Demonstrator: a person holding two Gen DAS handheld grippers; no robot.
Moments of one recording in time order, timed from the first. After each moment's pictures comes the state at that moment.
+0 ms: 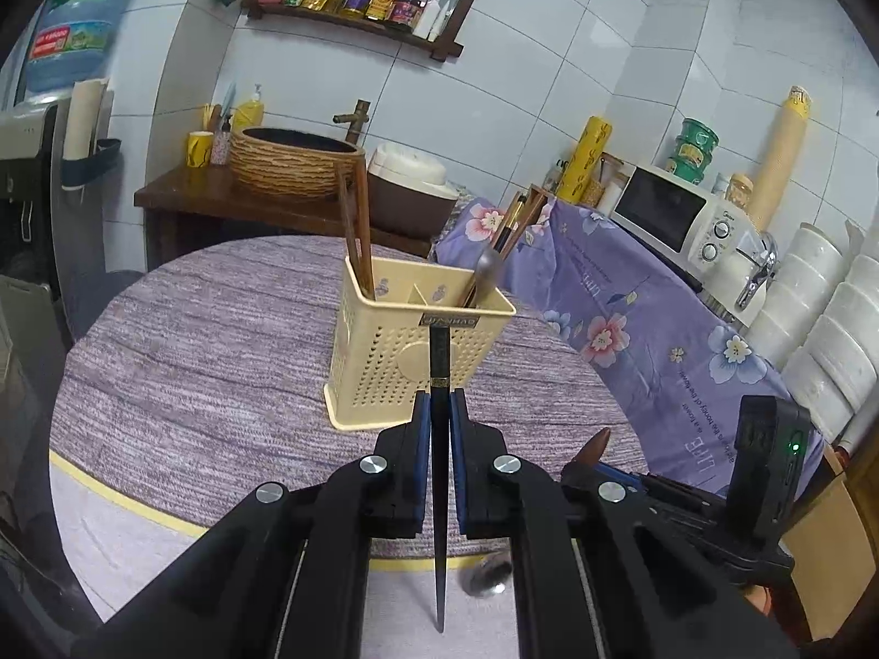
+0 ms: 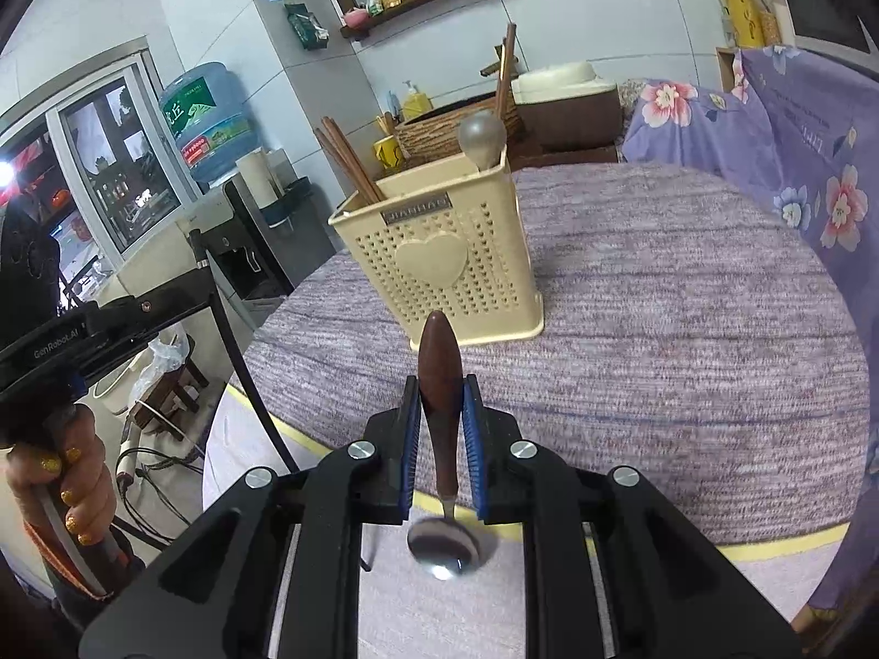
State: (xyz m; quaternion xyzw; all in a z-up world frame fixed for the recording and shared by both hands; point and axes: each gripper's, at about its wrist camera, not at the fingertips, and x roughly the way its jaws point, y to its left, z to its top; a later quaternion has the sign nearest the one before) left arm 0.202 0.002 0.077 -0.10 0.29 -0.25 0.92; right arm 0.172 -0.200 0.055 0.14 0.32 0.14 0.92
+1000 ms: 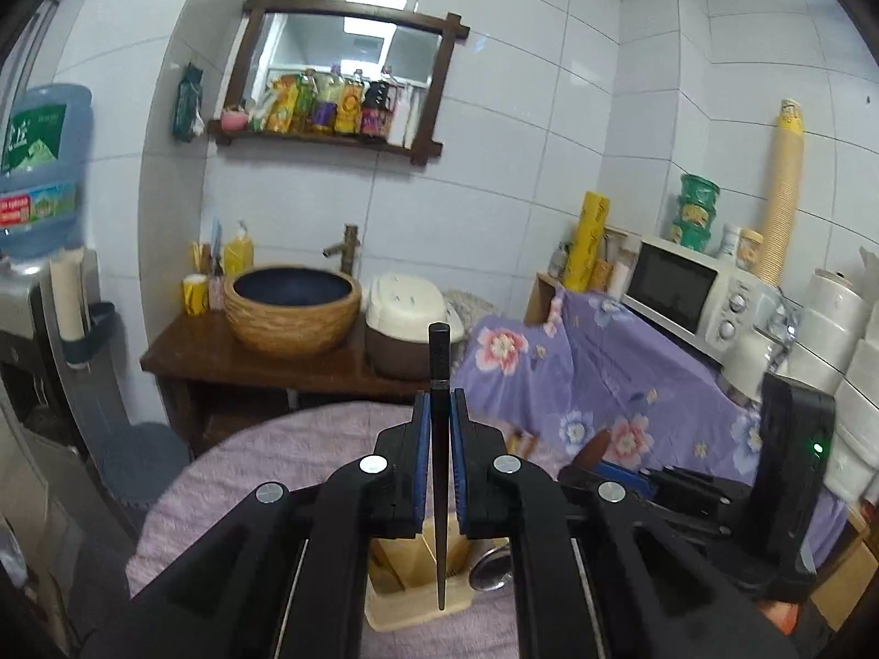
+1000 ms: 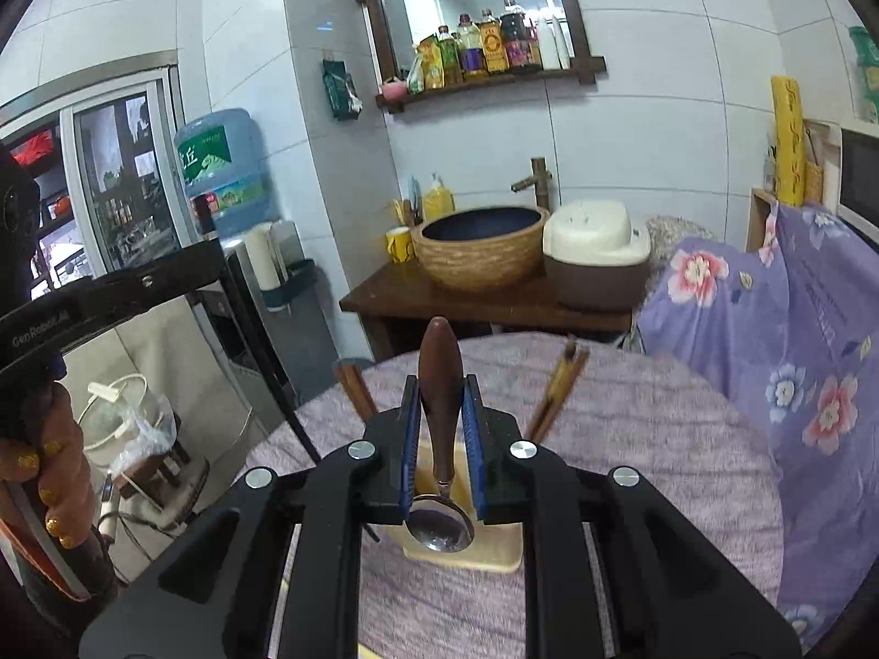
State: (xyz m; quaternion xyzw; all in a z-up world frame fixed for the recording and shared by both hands) left arm 0.290 -0.022 0.239 -0.05 0.19 -0.22 0.96; right arm 0.293 -0.185 0.232 0.06 0.24 0.14 0.96
